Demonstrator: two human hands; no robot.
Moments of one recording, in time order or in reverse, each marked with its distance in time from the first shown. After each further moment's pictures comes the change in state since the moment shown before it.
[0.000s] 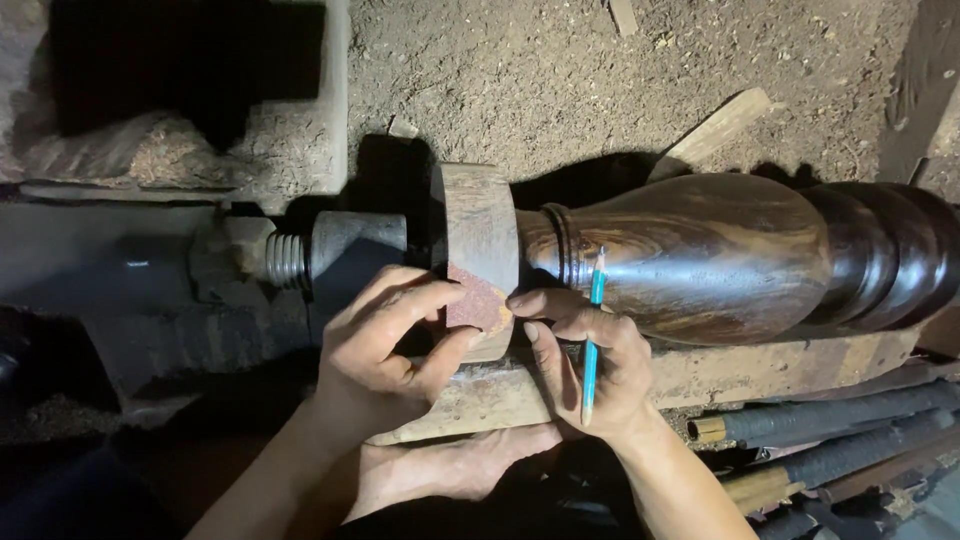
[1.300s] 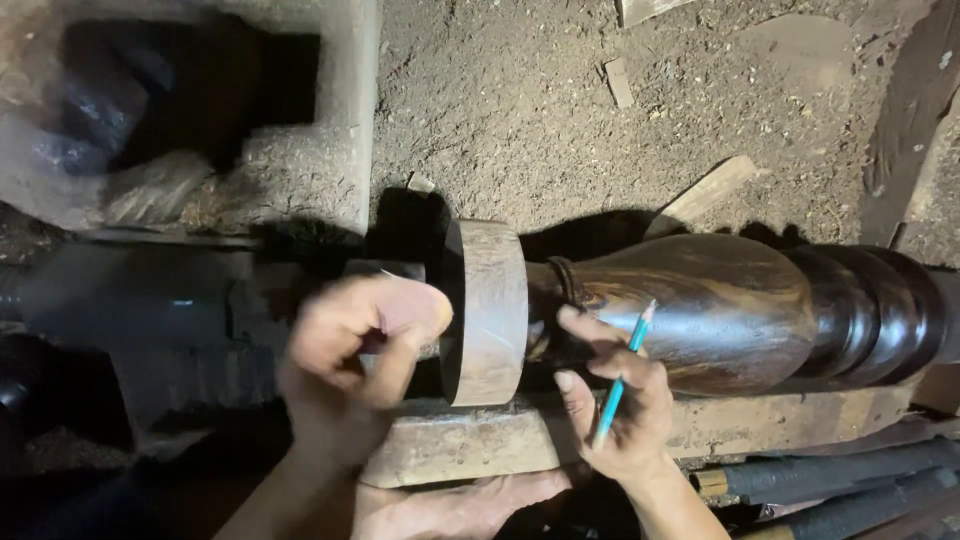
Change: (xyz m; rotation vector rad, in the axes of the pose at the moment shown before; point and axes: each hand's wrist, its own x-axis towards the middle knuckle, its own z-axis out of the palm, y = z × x) left_hand 0.000 -0.007 -0.013 -0.220 0.245 -0.171; right_hand -0.020 0.018 -0.015 -0.067 0.071 0.060
